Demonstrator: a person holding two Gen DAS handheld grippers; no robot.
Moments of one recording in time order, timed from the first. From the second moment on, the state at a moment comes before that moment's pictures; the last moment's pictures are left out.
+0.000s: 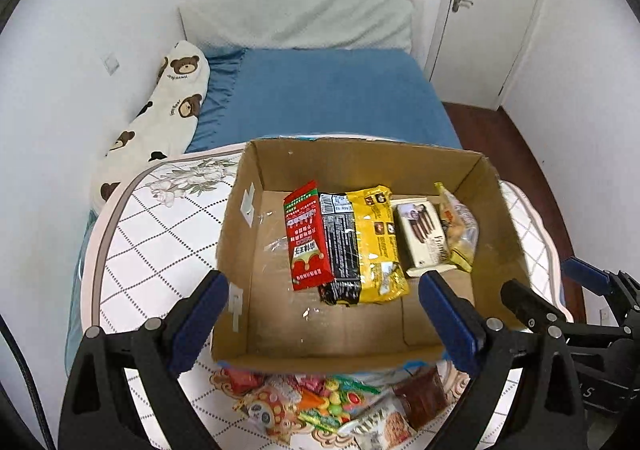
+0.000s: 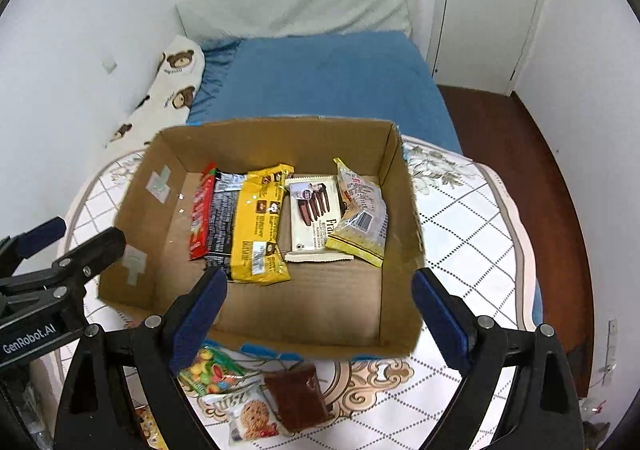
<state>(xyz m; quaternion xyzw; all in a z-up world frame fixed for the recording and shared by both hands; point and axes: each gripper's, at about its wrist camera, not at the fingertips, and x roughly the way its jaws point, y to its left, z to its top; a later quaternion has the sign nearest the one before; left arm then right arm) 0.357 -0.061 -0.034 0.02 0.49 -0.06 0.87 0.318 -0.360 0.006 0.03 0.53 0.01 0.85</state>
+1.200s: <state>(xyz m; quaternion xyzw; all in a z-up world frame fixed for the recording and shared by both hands) 0.172 0.088 -0.242 -0.15 0.73 0.02 0.66 0.186 -0.295 -0.143 0.11 0.69 0.08 0.71</state>
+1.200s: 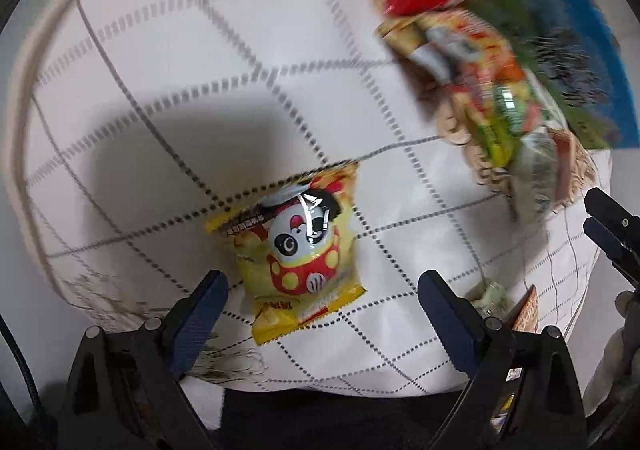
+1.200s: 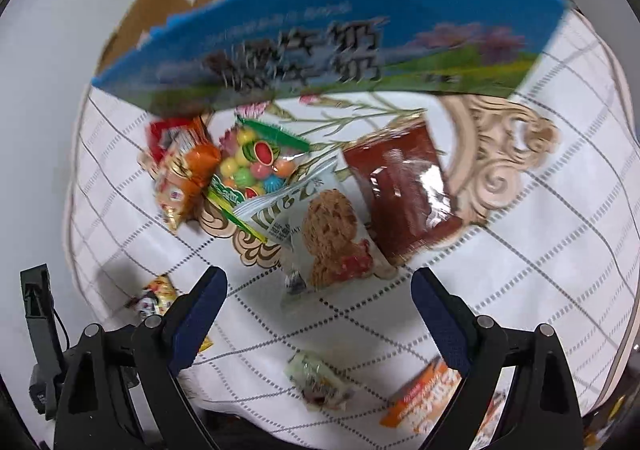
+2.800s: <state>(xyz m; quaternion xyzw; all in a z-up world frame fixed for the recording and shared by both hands) 0.223 0.000 -0.132 -0.11 0.64 -0.09 0.75 0.175 -0.307 -0.092 0.14 0.66 0.12 0.72</state>
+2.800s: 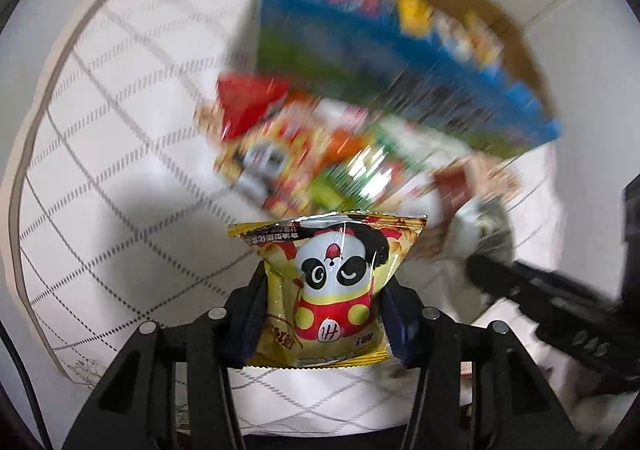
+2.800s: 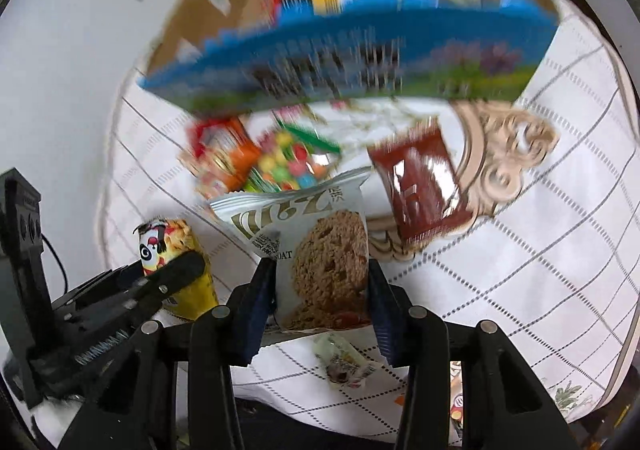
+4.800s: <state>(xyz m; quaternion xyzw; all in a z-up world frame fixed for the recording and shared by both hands) 0.384 -0.056 -0.099 0.01 0.58 -0.05 0.81 0.339 -0.369 -0.055 0.05 0.61 0.01 0.79</state>
